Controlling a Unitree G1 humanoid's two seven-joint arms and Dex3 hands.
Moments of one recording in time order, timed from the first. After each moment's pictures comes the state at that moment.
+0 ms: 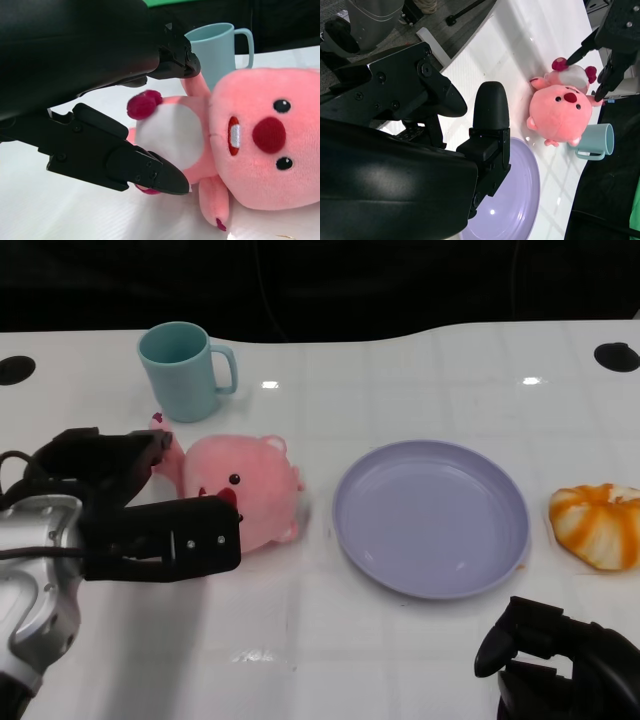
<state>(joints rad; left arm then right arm) -0.47 0.45 -0.37 0.26 0.82 0.27 -0.31 0.36 -0.25 0.06 -0.57 0.22 0.44 0.30</state>
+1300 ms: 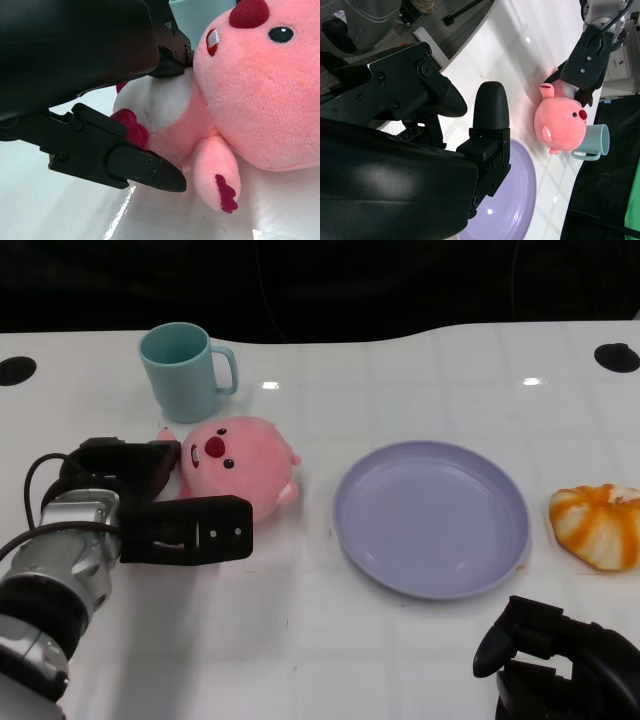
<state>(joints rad) -0.78 0.29 -0.52 1.04 0.78 0.05 -0.01 0.37 -0.24 0.07 -0.60 0.22 0.45 0.28</state>
